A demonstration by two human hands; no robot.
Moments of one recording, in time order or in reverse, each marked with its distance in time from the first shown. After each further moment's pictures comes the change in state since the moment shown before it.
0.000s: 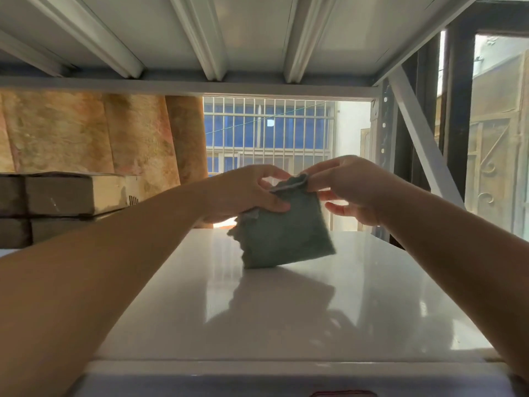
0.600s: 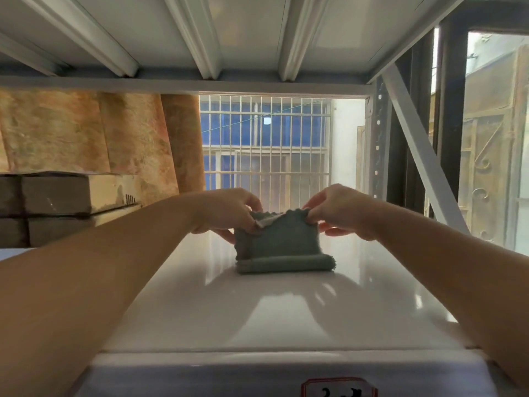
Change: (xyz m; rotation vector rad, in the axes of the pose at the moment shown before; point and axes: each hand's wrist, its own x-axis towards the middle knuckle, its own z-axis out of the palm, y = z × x) left_hand 0.000 -0.022 0.000 0.276 -0.032 -0.279; right_hand 0.010 0.035 0.000 -0.377 -0.070 0.090
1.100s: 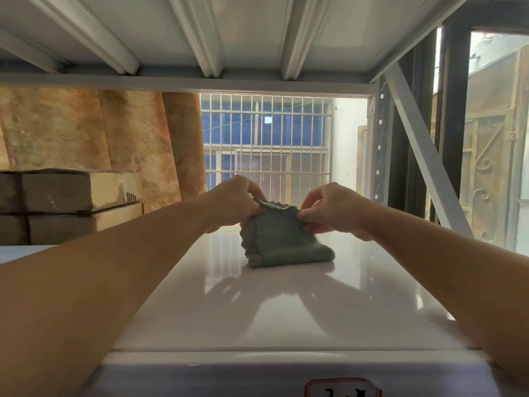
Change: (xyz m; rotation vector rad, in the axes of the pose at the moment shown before) left_hand 0.006 0.005 0.009 0.030 0.310 0.133; right_hand 0.008 0.003 0.005 0.036 -0.015 -0.083
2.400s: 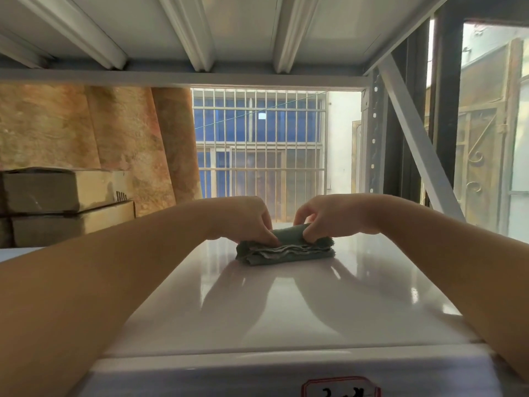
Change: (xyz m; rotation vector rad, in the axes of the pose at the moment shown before) left_hand -0.002 0.008 0.018 0.344 -0.356 -0.008; right_hand -0.003 0.001 -0.006 -0.487 -0.355 0.004
